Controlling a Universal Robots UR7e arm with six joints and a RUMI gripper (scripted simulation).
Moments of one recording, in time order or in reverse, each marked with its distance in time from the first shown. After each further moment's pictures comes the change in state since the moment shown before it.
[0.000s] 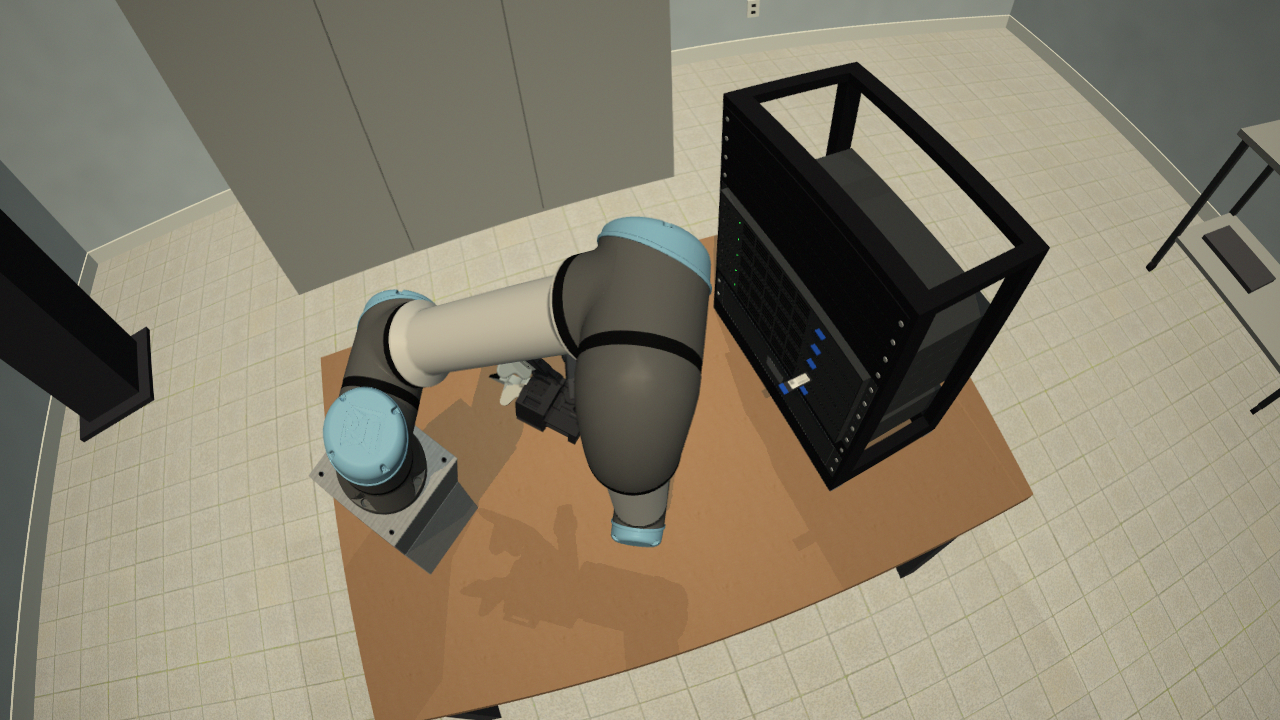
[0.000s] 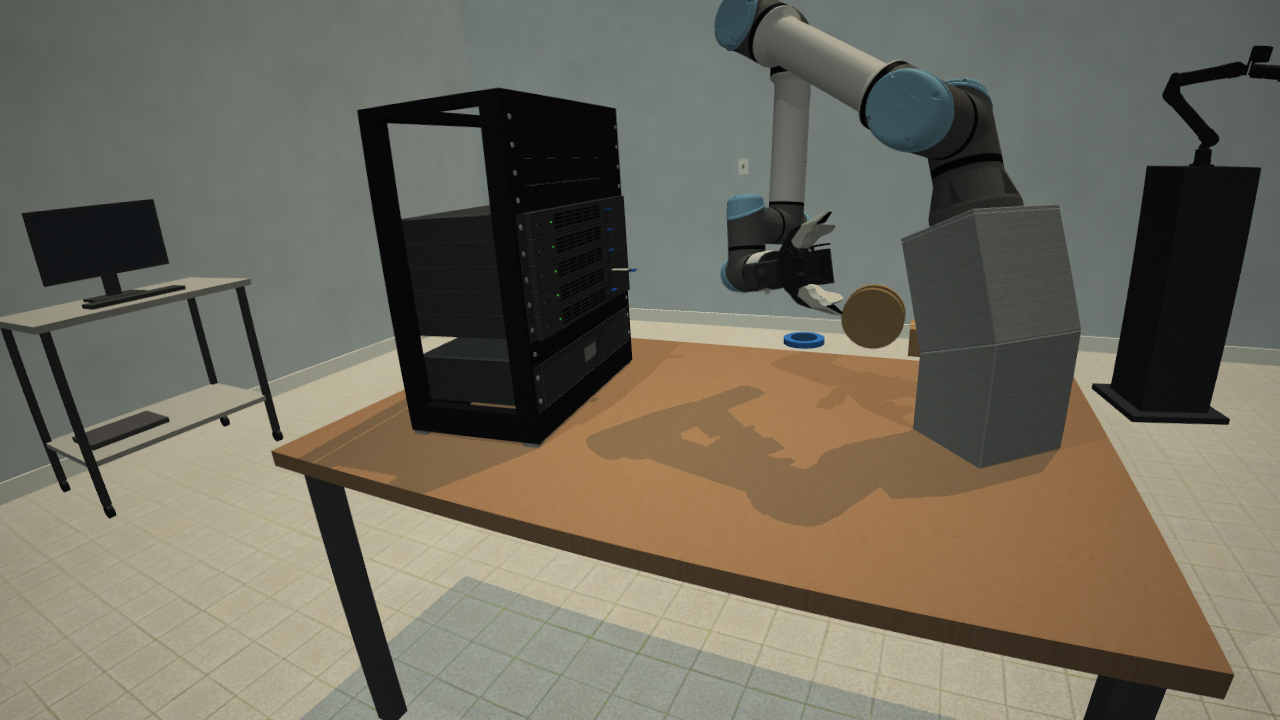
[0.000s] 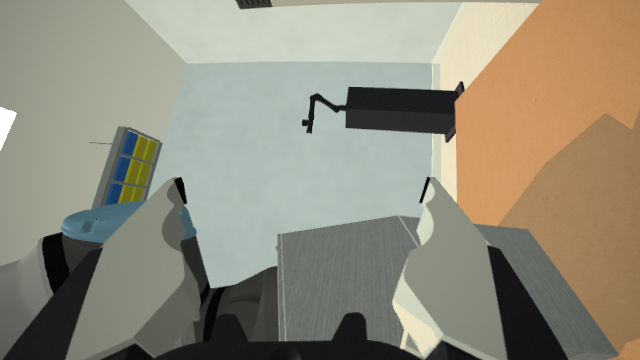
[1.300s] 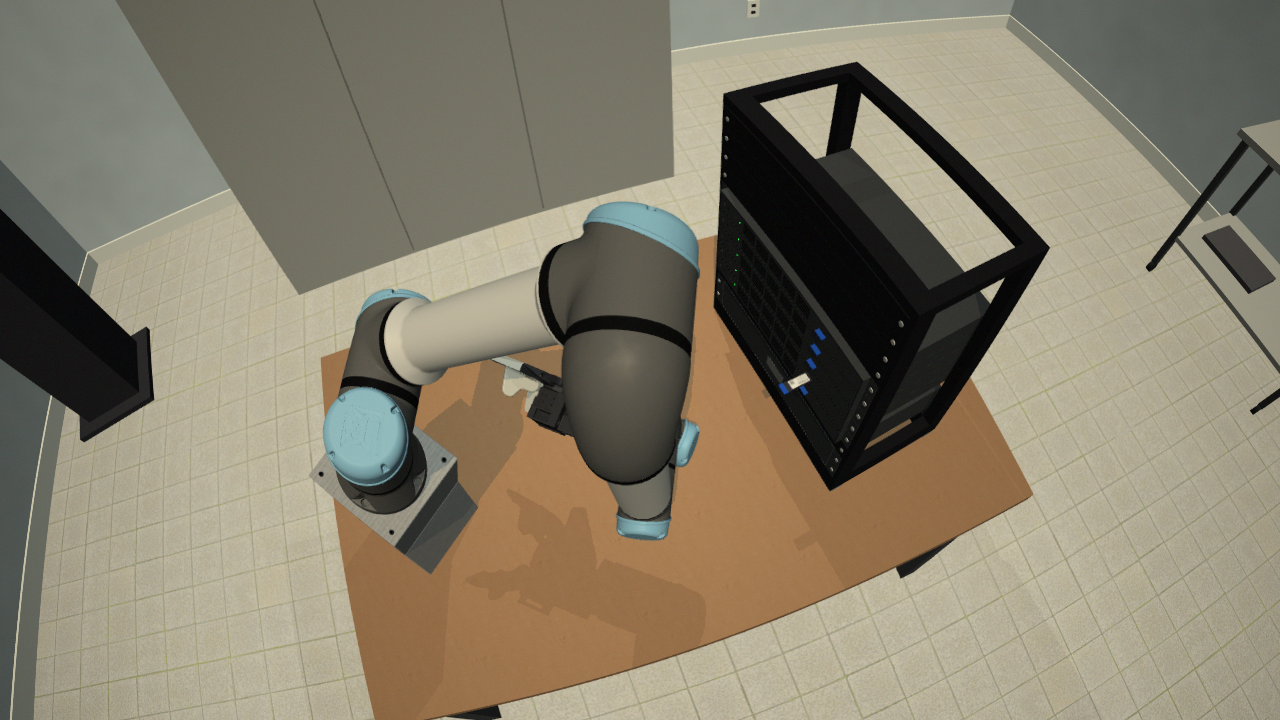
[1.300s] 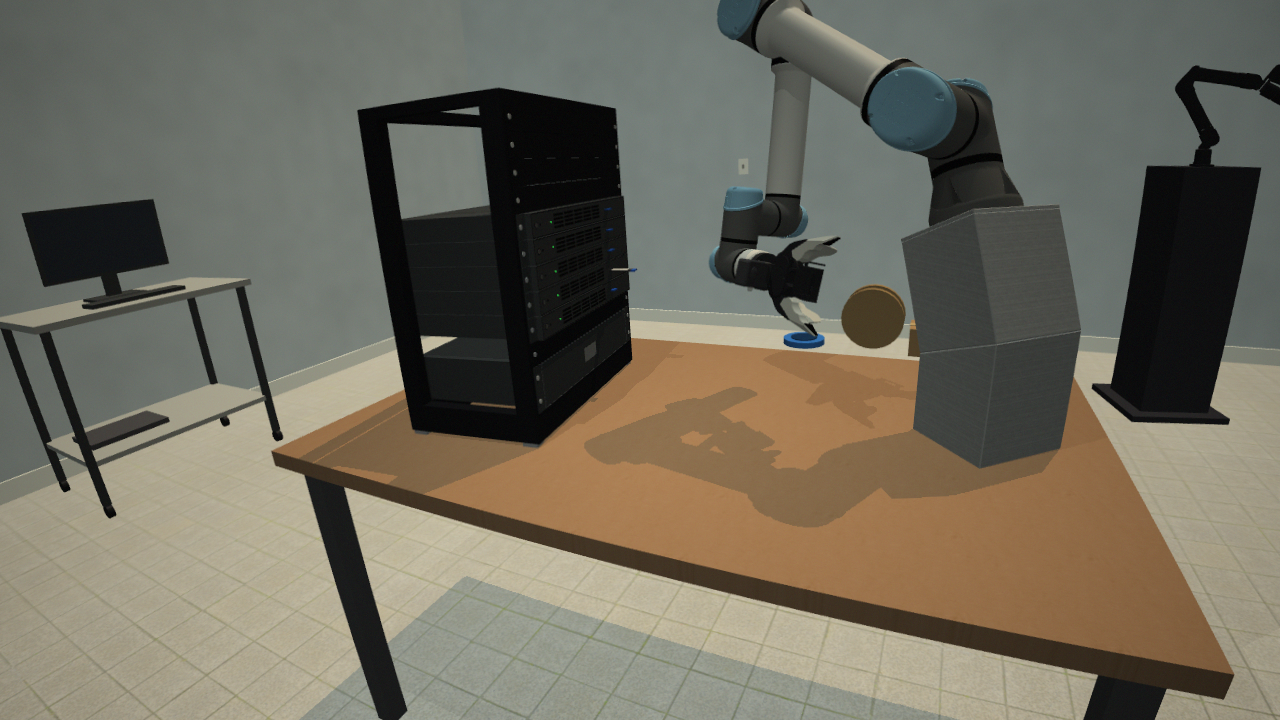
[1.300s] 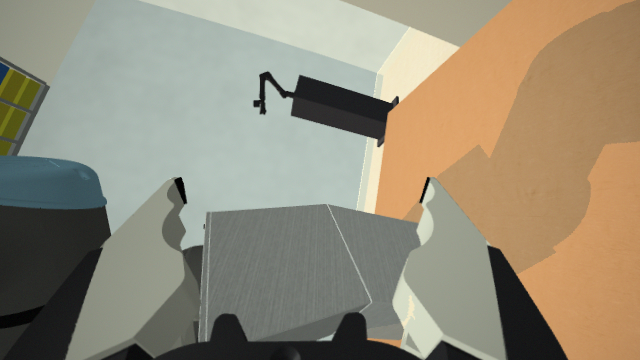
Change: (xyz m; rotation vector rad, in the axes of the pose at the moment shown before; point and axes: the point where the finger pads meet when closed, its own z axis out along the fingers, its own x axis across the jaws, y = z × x) arm 0.036 -0.003 -0.023 -0.059 0.195 -0.269
